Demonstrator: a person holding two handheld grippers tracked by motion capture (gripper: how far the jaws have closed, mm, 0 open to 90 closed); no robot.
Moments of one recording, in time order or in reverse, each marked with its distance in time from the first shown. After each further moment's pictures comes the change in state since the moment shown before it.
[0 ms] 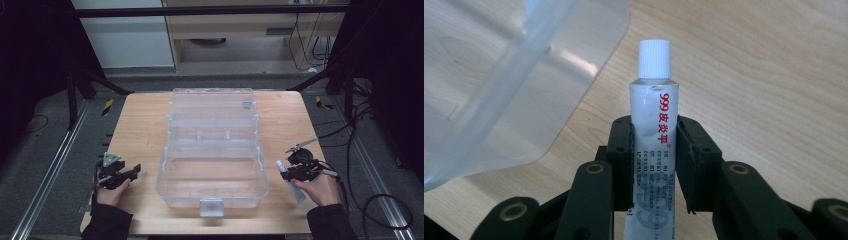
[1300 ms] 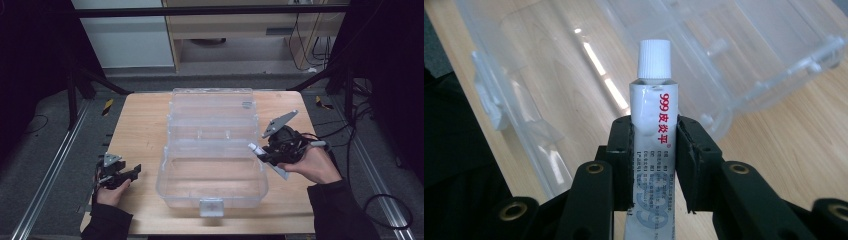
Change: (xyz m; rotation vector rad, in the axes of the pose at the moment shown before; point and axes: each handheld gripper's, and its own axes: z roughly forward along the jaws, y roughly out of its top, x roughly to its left) left arm 0.000 0.000 0.001 0.003 -0.010 0.007; right arm 0.060 0.077 -0.077 -0.130 0.137 -0.481
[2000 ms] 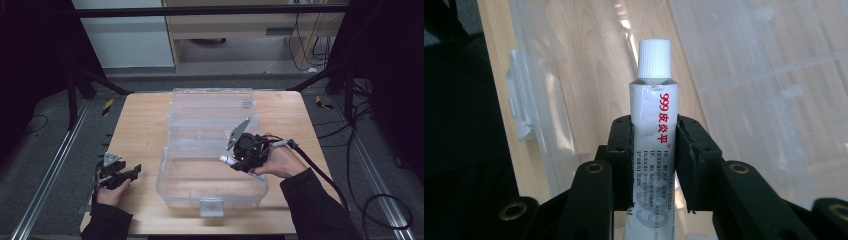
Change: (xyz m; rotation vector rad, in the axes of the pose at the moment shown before) left arm 0.001 0.000 0.000 -0.002 -0.003 -0.003; right arm 0.031 0.044 0.055 0.098 0.127 -0.230
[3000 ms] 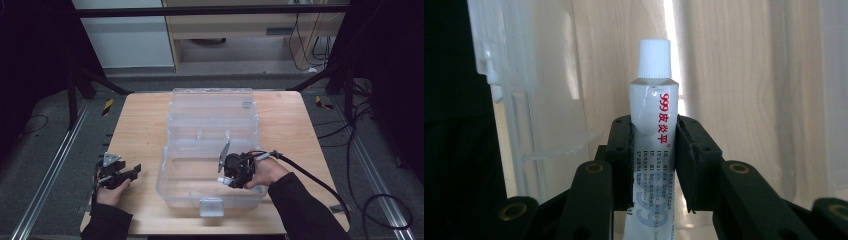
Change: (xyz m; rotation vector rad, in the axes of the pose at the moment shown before) left arm 0.001 0.000 0.000 -0.002 0.001 -0.002; right arm 0.011 -0.011 0.074 0.182 0.111 -0.133
